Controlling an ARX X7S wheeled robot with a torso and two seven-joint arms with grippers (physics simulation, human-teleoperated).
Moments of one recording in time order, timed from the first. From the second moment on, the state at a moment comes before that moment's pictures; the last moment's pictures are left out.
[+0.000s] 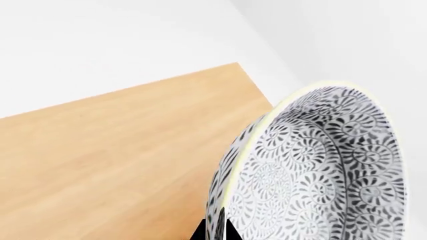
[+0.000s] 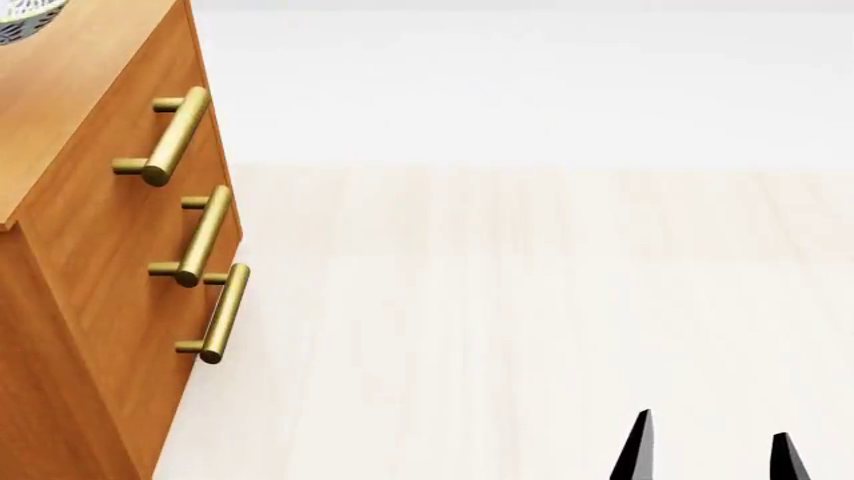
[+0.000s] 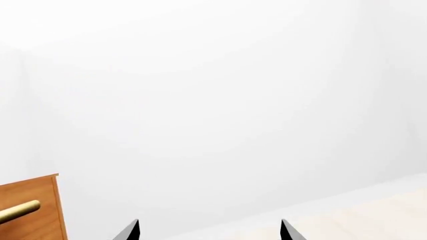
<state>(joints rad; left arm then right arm) -1.83 -0.11 -0.62 -0.92 -0.23 -0.98 -0.97 -0.06 0.59 -0.43 -0.17 0.54 -0.65 0.47</state>
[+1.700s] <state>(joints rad) -1.82 -0.17 -0.53 -1.07 -0.21 -0.87 -0.88 -0.06 0.57 -0.42 -0.16 0.52 -0.63 0.46</state>
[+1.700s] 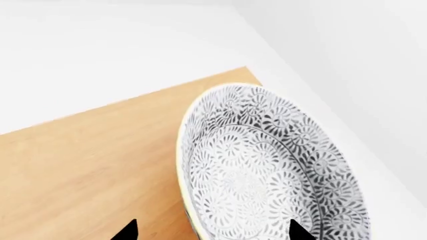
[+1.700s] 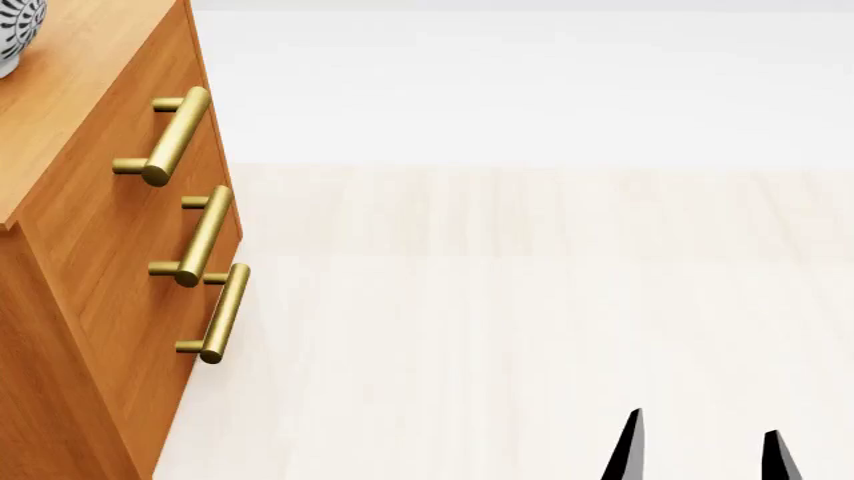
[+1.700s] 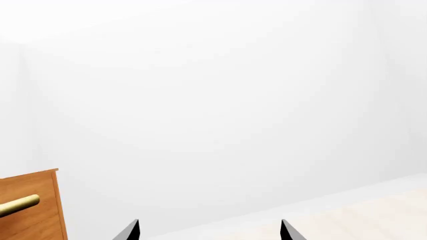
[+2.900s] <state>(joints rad) -1.77 -0.04 -0.34 -0.28 -0.32 -1.47 -1.08 -0.16 0.59 -0.40 -0.26 0.46 -0.69 0.47</state>
